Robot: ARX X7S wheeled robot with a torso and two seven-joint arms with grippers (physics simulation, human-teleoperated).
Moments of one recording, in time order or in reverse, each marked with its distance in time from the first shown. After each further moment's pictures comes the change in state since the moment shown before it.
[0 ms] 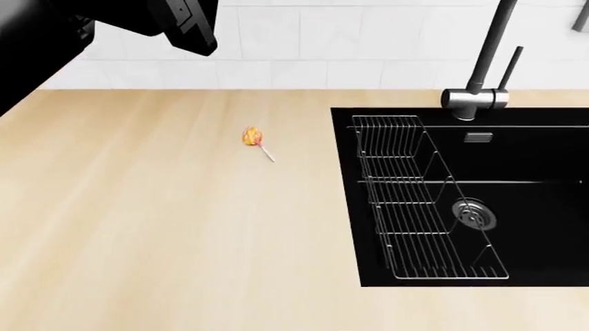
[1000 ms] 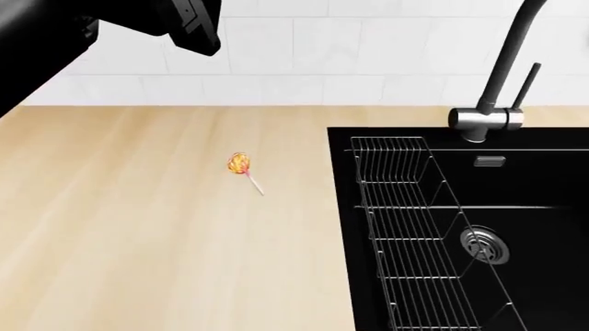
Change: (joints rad) left arm -0.011 -0.004 0.021 -0.008 0.006 0.002 0.005; right arm 0.001 -0.001 0.000 0.000 0.001 0.000 0.000
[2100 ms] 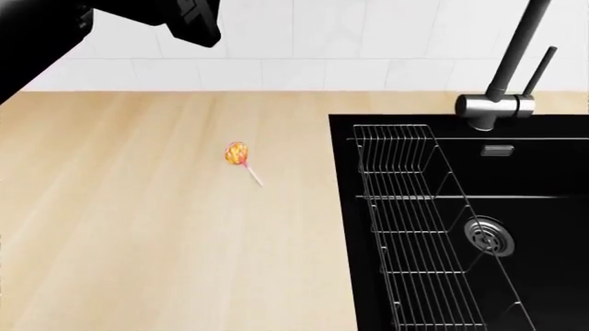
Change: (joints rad) left arm -0.032 -0.003 0.017 -0.001 -0.003 0.006 -0.008; right arm 0.005 0.000 -0.004 -0.005 -0.002 -0.005 -0.004
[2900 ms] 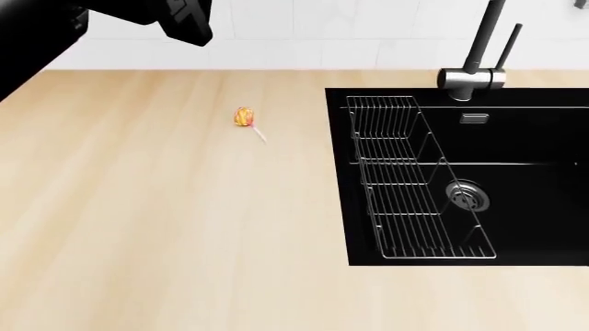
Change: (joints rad) left arm 0.021 -0.015 -0.009 -0.001 0.015 0.014 0.032; right arm 0.001 0.000 0.000 0.000 0.000 0.000 0.000
